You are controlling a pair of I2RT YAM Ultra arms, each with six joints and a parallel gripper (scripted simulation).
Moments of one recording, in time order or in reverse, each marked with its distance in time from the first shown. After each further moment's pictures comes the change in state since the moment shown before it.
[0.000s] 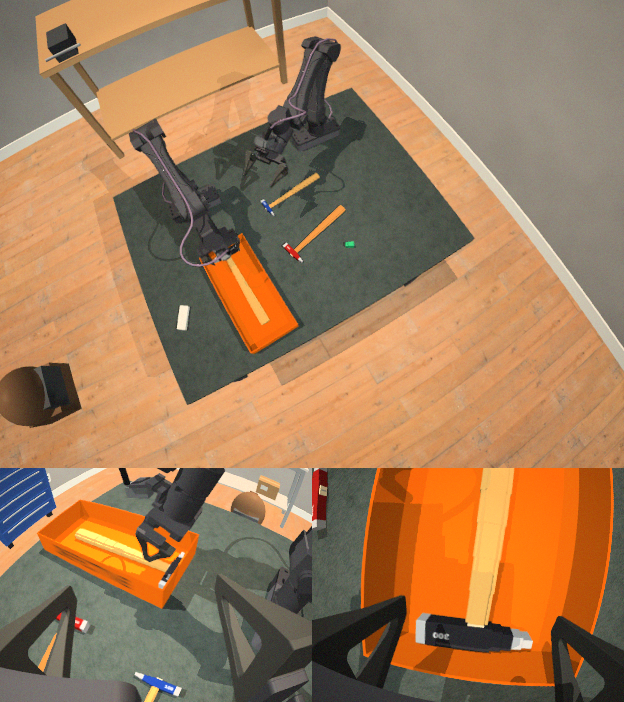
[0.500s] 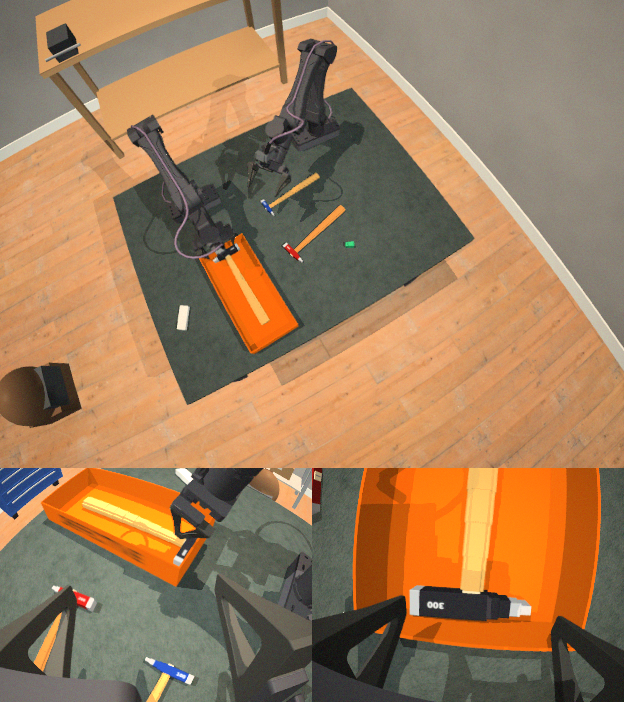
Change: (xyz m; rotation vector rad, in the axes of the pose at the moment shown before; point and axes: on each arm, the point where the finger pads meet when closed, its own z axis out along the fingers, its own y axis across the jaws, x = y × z) left arm 0.026 0.020 0.020 -0.057 0.145 -0.010; right arm 0.026 -0.006 -0.011 0.038 0.011 0.033
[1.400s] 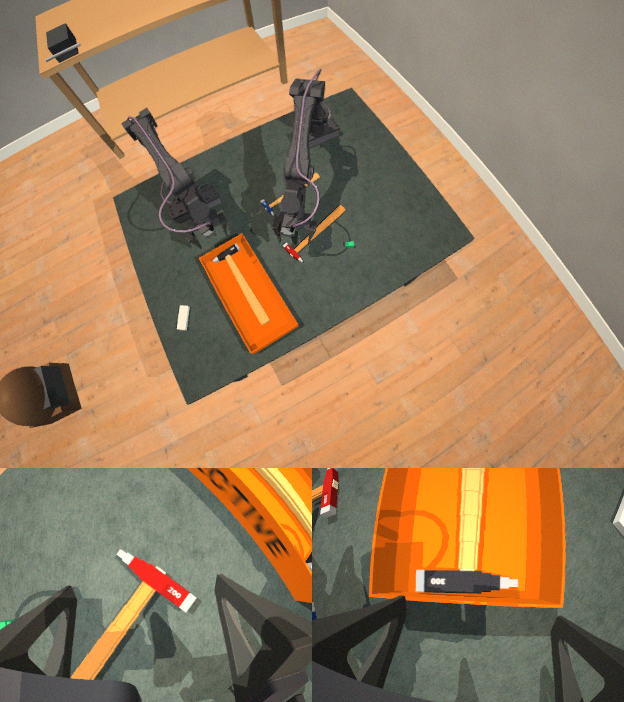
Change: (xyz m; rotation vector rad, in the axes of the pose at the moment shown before) left arm 0.069 0.147 0.121 -0.268 0.494 -0.150; right arm 0.016 -0.004 -0.044 0.034 -0.161 0.034
